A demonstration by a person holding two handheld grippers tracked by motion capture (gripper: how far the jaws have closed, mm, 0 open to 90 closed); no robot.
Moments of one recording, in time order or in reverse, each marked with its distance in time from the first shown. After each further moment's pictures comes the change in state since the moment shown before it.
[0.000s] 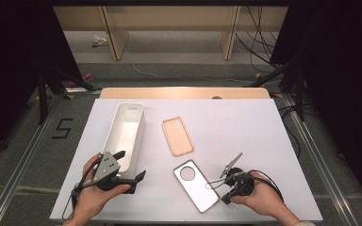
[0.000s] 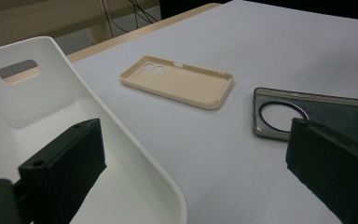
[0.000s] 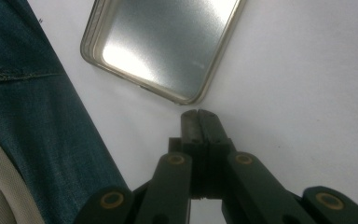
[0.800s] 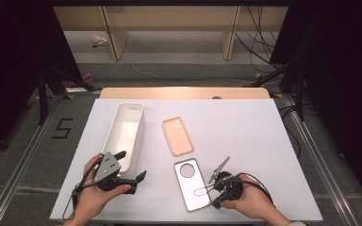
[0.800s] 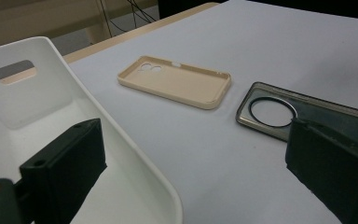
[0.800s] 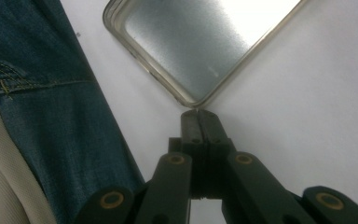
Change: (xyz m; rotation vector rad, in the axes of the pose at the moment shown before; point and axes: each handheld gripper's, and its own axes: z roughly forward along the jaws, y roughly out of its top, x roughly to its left) left arm -0.002 0.000 0.001 0.004 -0.004 0.002; right arm 0.025 0.019 0.013 0.022 0.028 -0.067
